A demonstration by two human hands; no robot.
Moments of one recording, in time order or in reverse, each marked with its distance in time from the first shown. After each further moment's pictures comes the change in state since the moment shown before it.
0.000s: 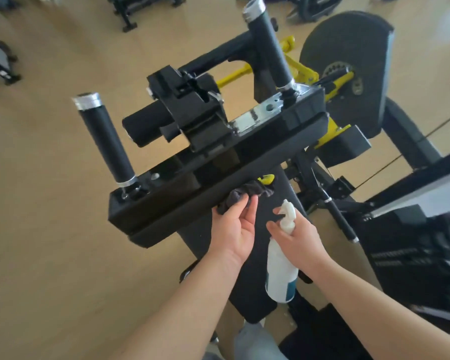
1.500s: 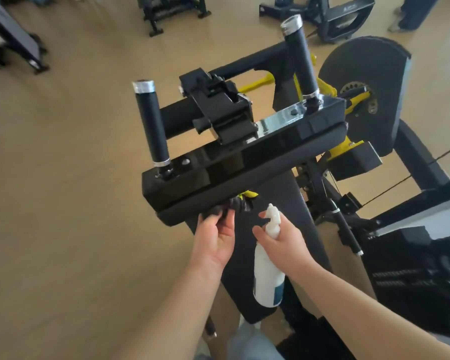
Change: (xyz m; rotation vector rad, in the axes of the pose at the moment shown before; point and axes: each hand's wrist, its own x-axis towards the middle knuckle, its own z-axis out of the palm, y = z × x) left_hand -0.001 0.036 -0.056 -0.163 -0.028 0.100; right_hand -0.035 -0.027 0.030 -0.014 -0.114 -0.083
